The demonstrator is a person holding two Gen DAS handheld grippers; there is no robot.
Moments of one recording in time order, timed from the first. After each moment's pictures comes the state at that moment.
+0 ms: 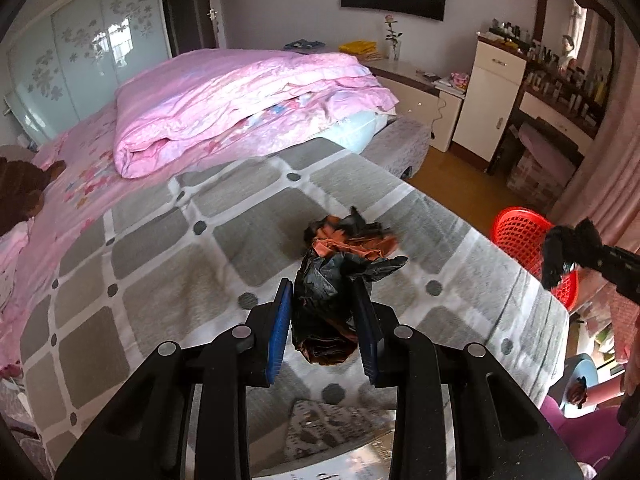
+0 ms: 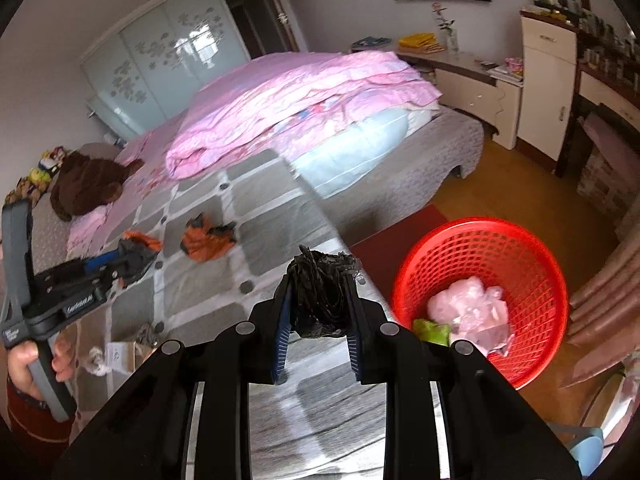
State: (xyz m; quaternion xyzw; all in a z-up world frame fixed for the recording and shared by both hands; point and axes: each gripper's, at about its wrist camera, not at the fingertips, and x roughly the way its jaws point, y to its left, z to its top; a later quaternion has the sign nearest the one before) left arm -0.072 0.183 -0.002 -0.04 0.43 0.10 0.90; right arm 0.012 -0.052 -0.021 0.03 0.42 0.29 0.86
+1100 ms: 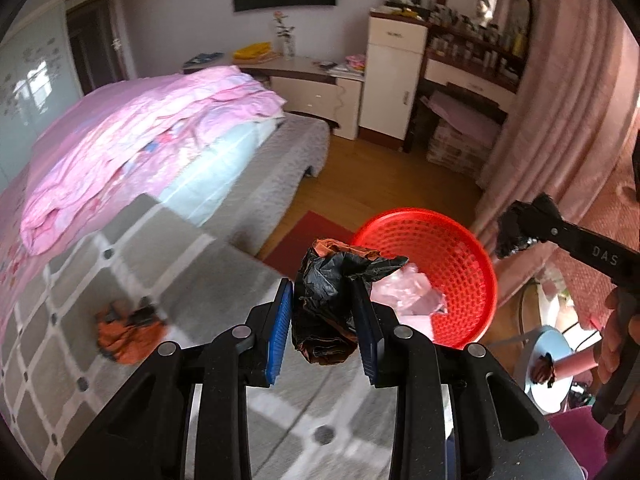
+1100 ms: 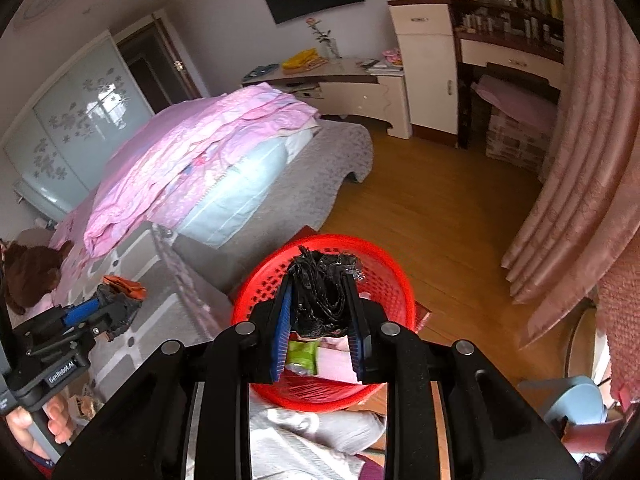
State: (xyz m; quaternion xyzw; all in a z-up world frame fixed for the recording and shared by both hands) left arm 0.016 0.021 -0.008 0.02 0.43 -0.05 0.90; right arm 0.048 -0.193 -0.031 0.11 0.41 0.13 0.90
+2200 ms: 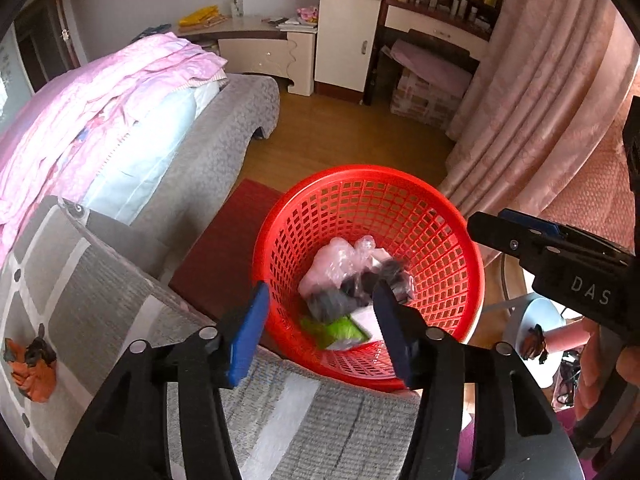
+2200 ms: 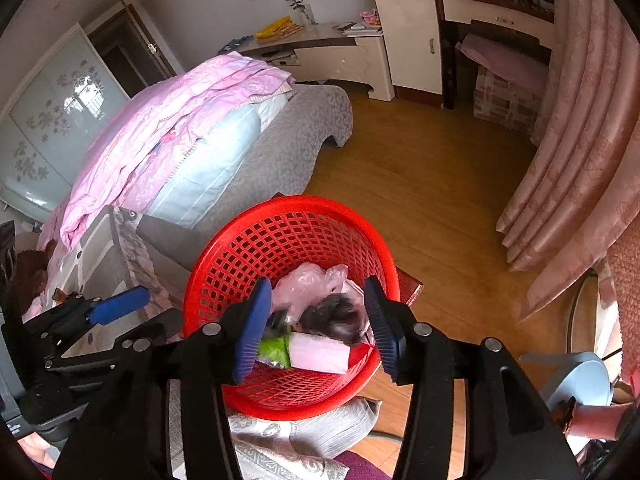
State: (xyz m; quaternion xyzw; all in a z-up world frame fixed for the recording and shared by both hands) left arm 0.067 -0.036 -0.070 0.03 0.50 -0.11 0.86; right arm 0.079 -0.198 -0.085 0.12 0.47 0.10 0.87
